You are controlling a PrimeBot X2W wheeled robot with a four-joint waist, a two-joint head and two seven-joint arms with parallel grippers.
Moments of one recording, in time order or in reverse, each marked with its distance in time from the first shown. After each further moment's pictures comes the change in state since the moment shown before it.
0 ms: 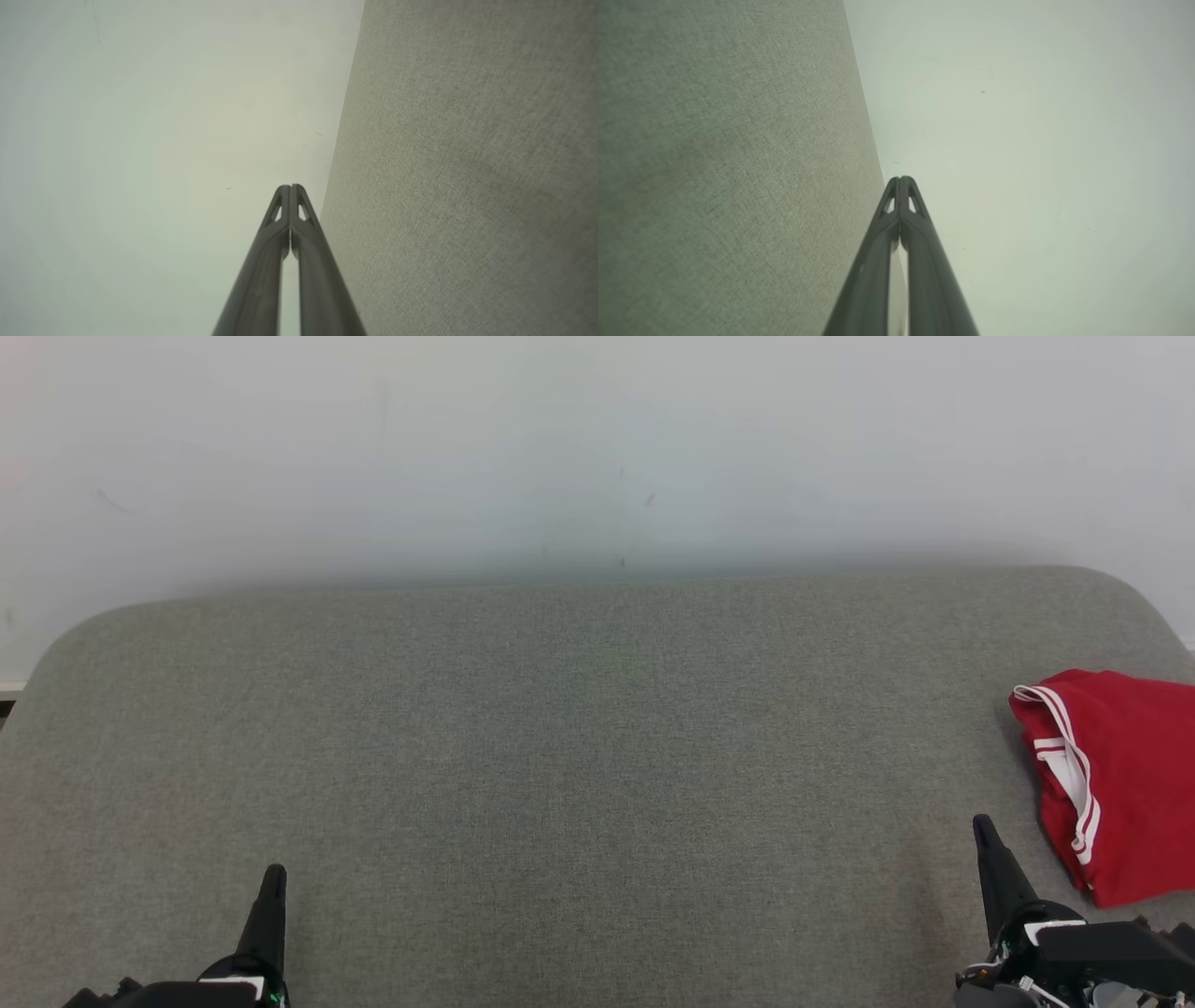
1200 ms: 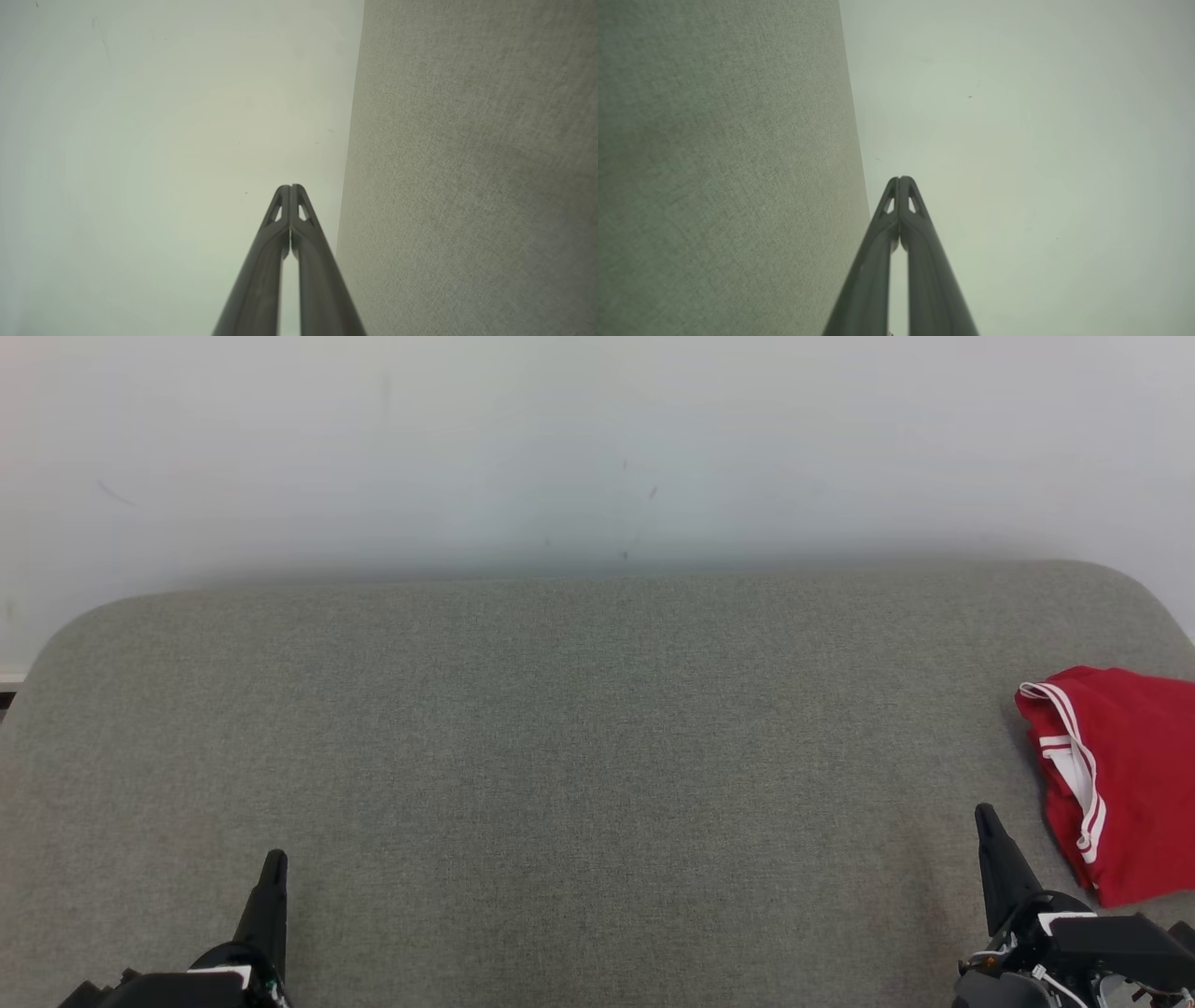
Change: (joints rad) left arm -0.016 0.001 0.003 -0.007 -0.108 -0.004 0.026; right arm -0.015 0.002 -0.006 -0.003 0.106 0.000 0.013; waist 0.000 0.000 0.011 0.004
